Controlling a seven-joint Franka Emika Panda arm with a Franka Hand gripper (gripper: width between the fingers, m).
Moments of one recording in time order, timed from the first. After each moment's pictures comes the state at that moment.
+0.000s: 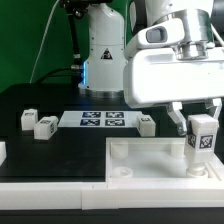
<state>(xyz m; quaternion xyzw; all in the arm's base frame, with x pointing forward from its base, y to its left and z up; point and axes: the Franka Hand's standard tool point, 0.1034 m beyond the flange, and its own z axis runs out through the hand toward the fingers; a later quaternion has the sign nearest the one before) 0.617 0.116 0.088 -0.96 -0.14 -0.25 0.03</state>
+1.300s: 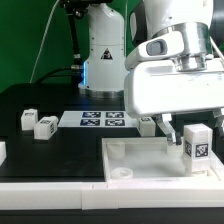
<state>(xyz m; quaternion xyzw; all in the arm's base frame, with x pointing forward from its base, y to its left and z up) 0.614 0.116 0.074 -0.96 -0.14 -0.25 0.03</state>
